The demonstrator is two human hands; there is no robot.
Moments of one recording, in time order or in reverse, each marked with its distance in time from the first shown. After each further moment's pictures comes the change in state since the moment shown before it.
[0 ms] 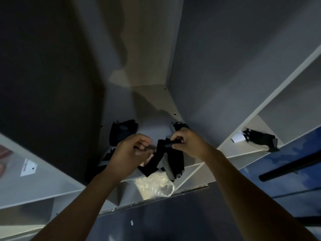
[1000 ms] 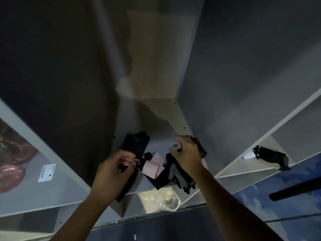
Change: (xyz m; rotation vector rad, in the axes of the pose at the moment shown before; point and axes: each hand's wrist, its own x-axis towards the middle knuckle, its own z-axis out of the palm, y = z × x) left_hand -0.044 0.002 -0.062 0.075 0.217 -0.113; right_hand 0.029 -0.024 0.050 0.018 0.349 0.095
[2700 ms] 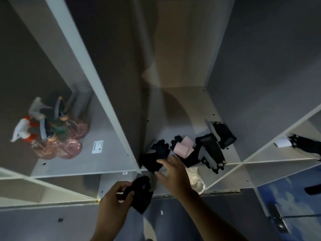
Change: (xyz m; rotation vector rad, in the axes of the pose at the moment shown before) left_hand -0.146 -0.067 -0.062 0.101 0.146 -0.393; right_hand -0.127 -0.076 0.127 0.031 -0.047 -0.265
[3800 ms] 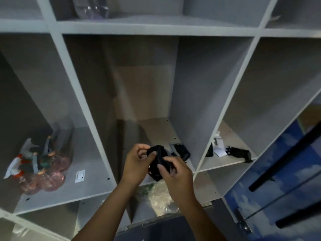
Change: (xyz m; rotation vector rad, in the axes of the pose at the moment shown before) left_hand -0.039 0.249 0.007 -0.519 -0.242 0.172; right_hand -0.053 -0.116 -0.231 0.427 0.432 0.167
